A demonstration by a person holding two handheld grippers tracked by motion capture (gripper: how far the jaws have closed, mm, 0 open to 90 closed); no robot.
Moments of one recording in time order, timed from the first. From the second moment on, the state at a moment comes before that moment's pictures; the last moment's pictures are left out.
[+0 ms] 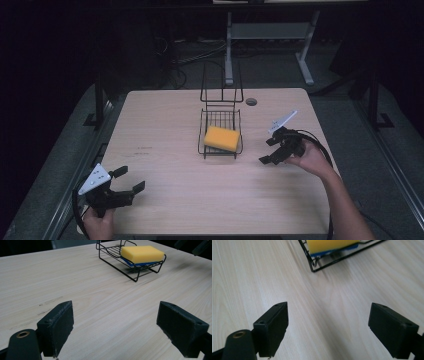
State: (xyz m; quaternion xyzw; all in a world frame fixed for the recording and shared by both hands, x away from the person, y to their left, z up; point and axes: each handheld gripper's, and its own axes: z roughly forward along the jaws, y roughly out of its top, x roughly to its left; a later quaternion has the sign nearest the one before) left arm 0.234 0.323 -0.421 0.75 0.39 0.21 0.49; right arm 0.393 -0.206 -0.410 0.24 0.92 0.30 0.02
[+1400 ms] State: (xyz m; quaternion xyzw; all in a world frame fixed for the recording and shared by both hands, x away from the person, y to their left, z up) left arm 0.233 0.320 -0.421 0.76 0.38 0.22 0.48; right arm 0.352 -0.263 -0.433 0.29 0.91 0.28 0.02
